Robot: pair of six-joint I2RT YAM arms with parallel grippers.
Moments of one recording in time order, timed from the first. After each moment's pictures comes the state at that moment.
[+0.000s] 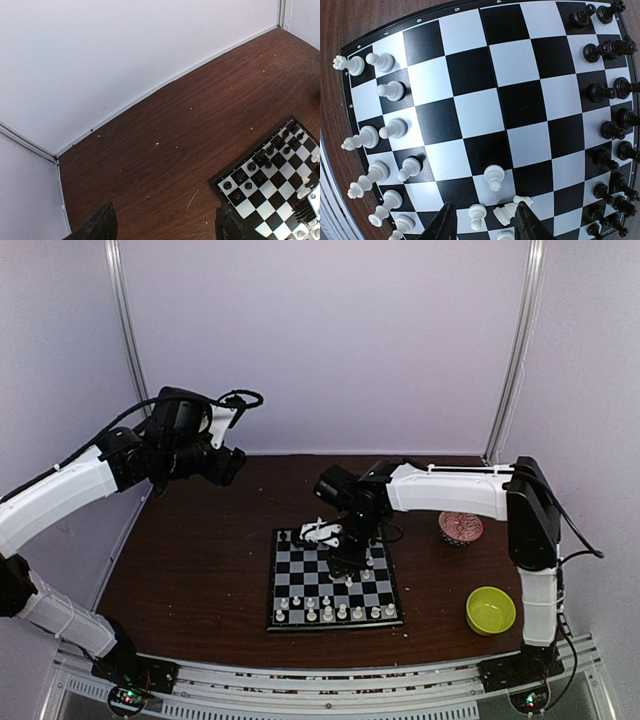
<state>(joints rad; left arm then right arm) -0.70 1.34 1.32 -0.53 -0.34 0.11 0.92 2.06 1.68 -0.91 -0.16 -0.46</state>
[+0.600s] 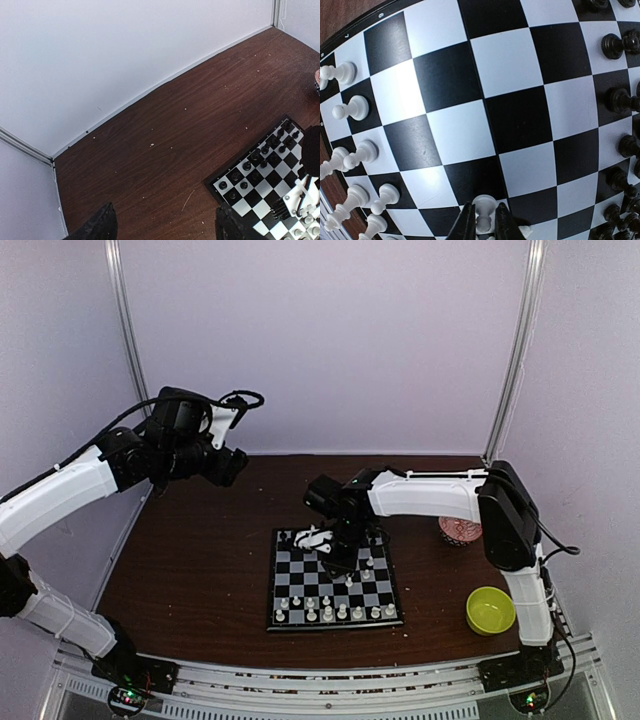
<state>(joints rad) -0.70 1.34 1.32 -0.53 -0.32 0.11 0.93 2.19 1.78 -0.95 -0.13 -0.44</state>
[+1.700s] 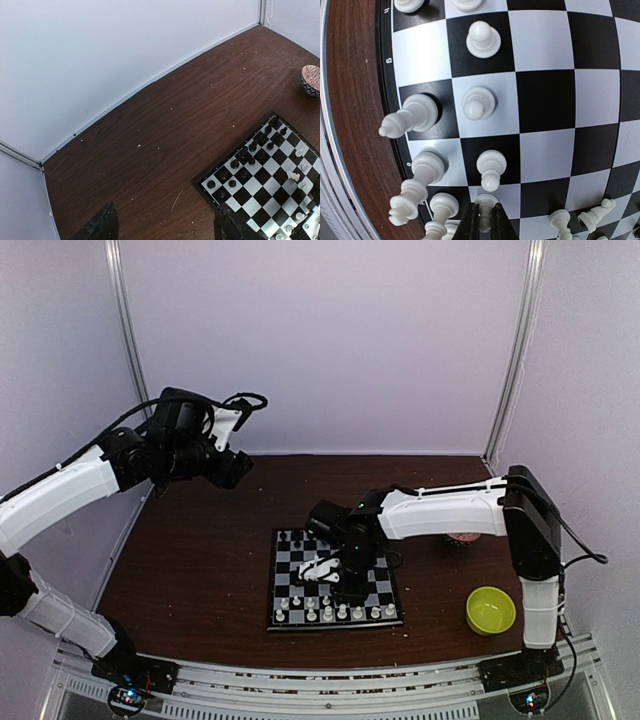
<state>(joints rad) -0.70 1.35 1.32 -0.53 -0.25 0.11 1.03 2.04 1.55 -0.92 -0.16 -0.47</state>
